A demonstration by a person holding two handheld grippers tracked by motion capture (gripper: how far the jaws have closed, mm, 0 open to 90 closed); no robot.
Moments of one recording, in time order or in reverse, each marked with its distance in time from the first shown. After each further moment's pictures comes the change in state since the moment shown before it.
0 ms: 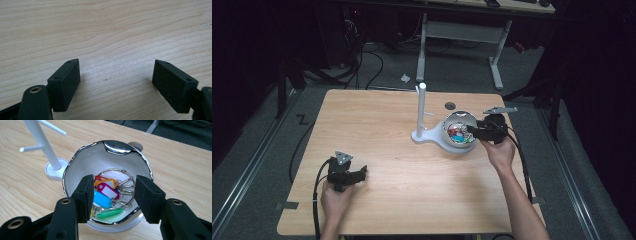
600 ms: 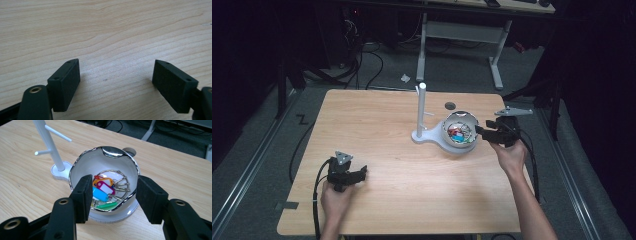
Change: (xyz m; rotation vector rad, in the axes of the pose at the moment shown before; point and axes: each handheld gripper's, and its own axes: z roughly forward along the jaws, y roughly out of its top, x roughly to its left) left arm 0.000 0.000 0.000 0.000 0.000 0.000; right arm -0.001 -0.003 -0.041 -0.044 -0.013 -0.003
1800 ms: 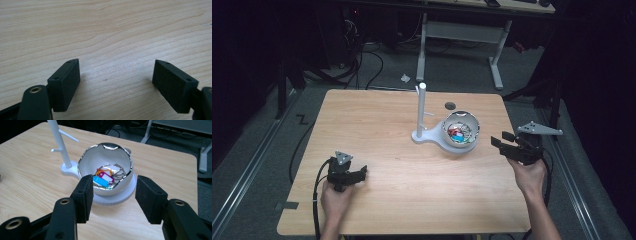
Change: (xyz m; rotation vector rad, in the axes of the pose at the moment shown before) left arm 0.000 0.000 0.000 0.000 0.000 0.000; right arm 0.003 -0.036 -0.064 -0.076 -0.007 0.046
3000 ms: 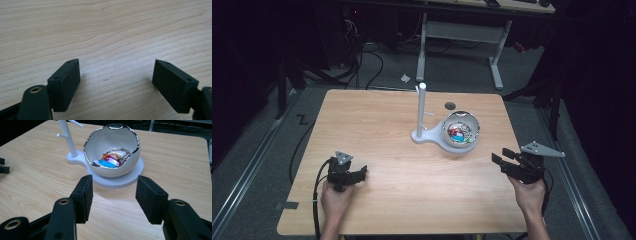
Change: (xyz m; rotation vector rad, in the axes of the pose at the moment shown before) left arm 0.000 0.000 0.000 -0.001 0.003 0.002; right arm 0.006 -0.049 -0.007 -0.015 0.034 0.058
